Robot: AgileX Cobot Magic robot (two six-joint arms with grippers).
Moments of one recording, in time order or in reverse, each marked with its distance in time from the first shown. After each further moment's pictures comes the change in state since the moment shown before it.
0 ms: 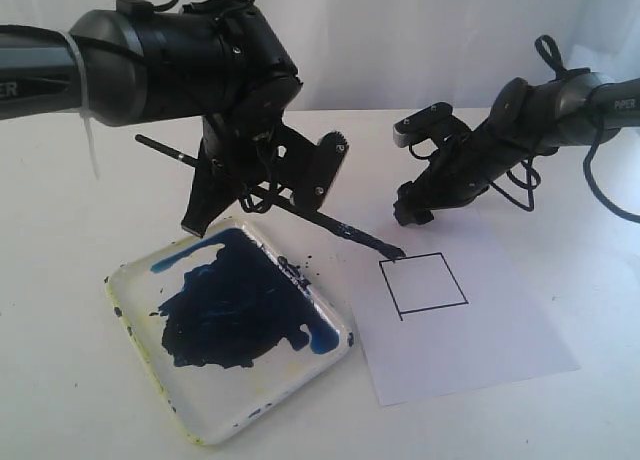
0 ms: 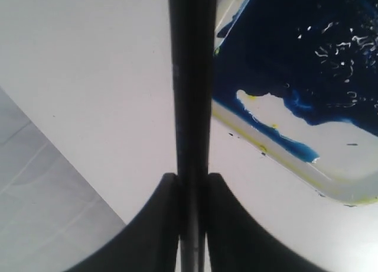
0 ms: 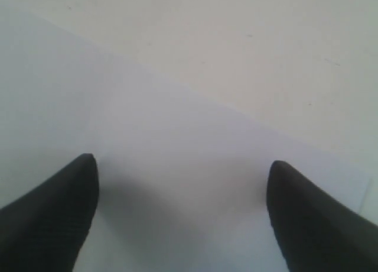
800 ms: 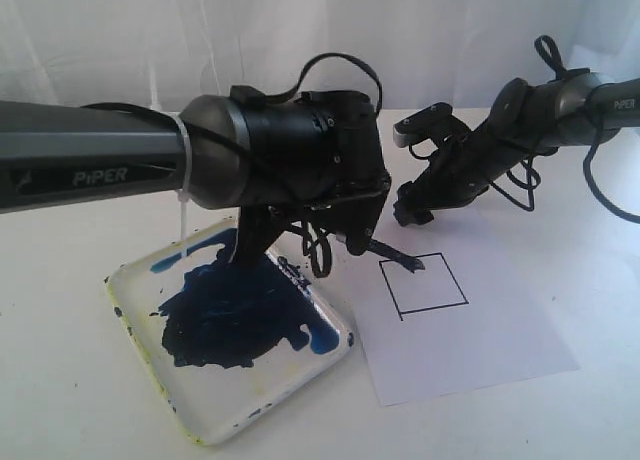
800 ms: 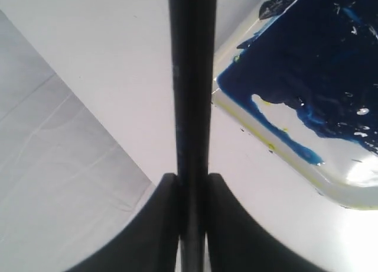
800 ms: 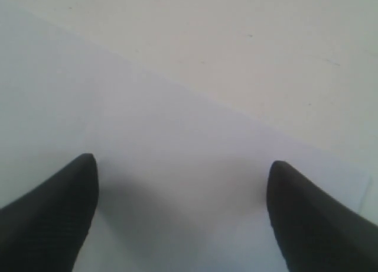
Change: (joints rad) left arm -0.177 0.096 0.000 0.297 0.114 -0.399; right arm 0.000 0.000 0.000 -0.002 0.000 0.000
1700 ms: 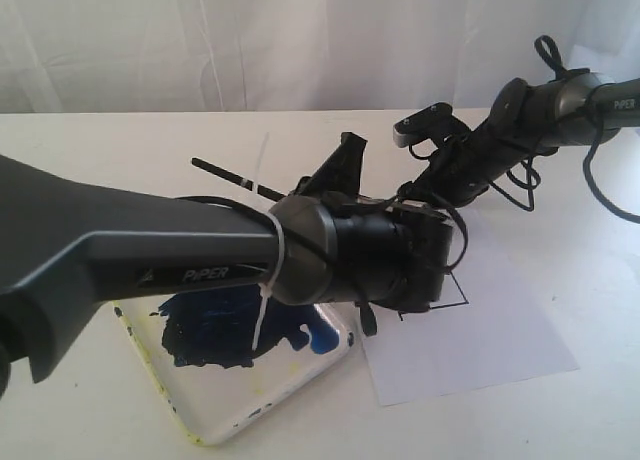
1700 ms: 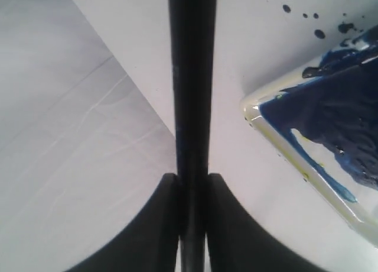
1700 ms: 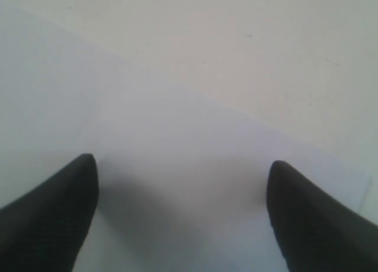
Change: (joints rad) left arm -0.121 0.132 0.000 0.275 0.056 -0.340; right arm 0.000 0.000 0.000 0.000 0.000 0.002
